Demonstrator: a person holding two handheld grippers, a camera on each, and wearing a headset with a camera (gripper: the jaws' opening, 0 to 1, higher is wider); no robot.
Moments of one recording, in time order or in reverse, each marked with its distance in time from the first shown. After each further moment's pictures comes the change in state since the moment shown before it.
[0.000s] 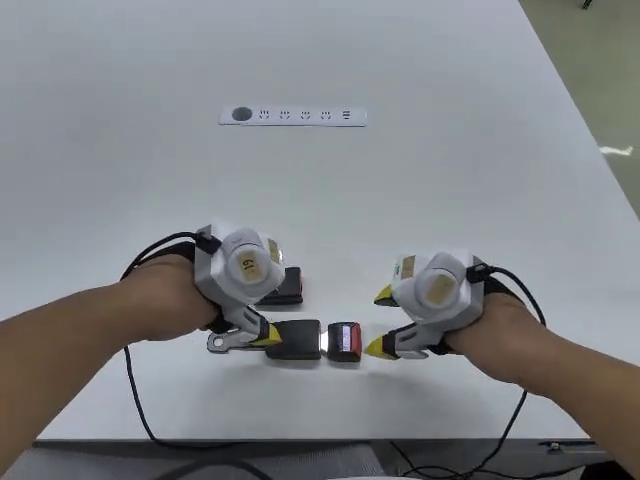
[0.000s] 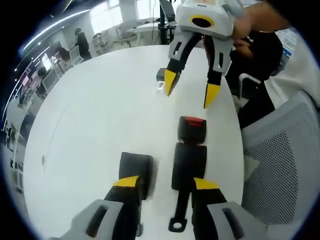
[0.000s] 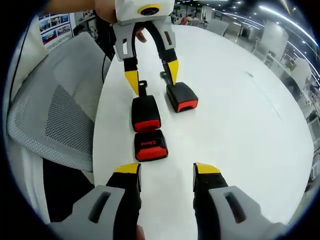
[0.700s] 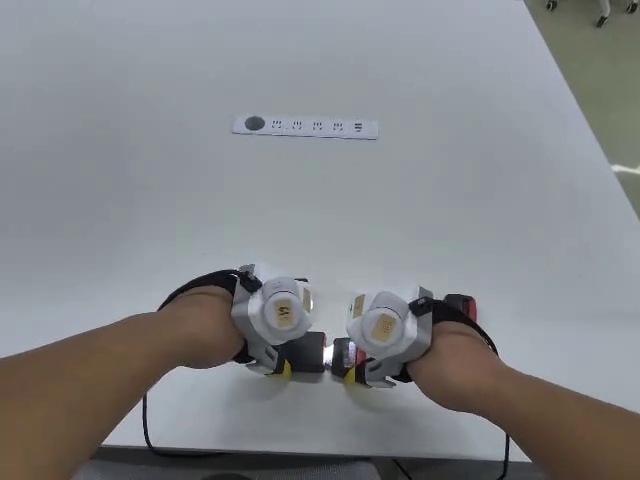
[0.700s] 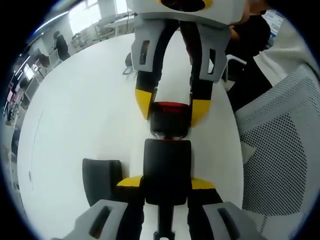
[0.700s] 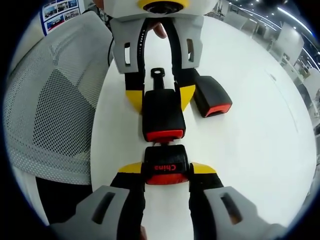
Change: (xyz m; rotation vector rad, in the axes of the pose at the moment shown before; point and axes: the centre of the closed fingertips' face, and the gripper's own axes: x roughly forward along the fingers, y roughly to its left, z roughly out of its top) left arm 0.041 -0.042 -0.010 0.120 0.091 -0.118; right arm 0.059 0.036 0.015 -0.078 0.106 0.083
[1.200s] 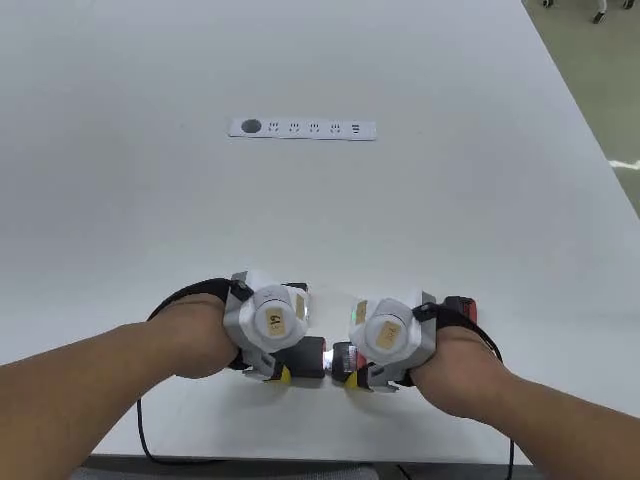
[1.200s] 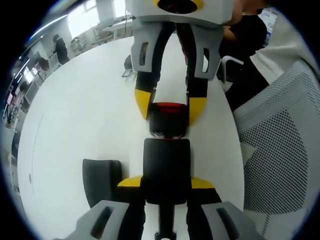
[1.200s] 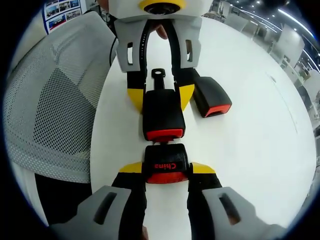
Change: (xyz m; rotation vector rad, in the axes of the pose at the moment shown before) left arm -0.003 -0.002 0.000 0.021 -0.031 -0.001; right arm -0.003 0.000 0.001 -0.017 -0.008 -0.003
